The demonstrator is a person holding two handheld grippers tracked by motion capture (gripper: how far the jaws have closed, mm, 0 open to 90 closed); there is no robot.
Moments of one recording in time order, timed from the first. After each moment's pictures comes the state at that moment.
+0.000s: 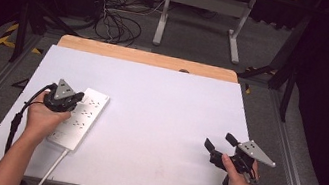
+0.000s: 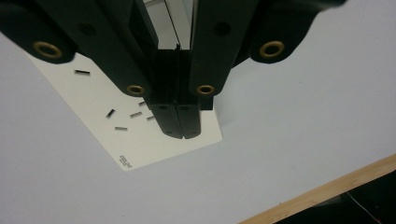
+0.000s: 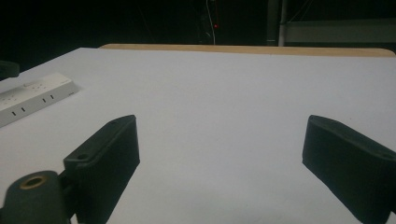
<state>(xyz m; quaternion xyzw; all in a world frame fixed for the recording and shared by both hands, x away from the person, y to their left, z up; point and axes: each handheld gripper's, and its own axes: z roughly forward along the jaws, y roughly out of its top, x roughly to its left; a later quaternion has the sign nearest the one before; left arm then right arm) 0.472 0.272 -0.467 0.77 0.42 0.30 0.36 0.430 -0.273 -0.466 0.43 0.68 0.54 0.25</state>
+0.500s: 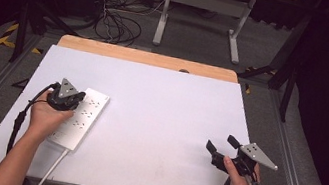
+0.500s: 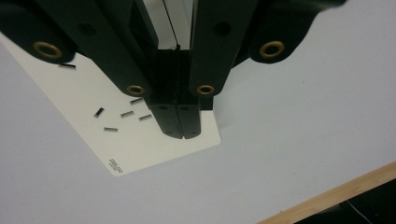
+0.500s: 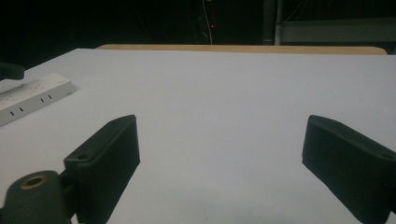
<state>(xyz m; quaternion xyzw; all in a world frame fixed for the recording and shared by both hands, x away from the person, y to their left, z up) 0.481 0.268 -0.472 0.78 0.43 0.30 0.34 0.424 -0.278 -0.466 0.44 0.67 0.54 0.25</state>
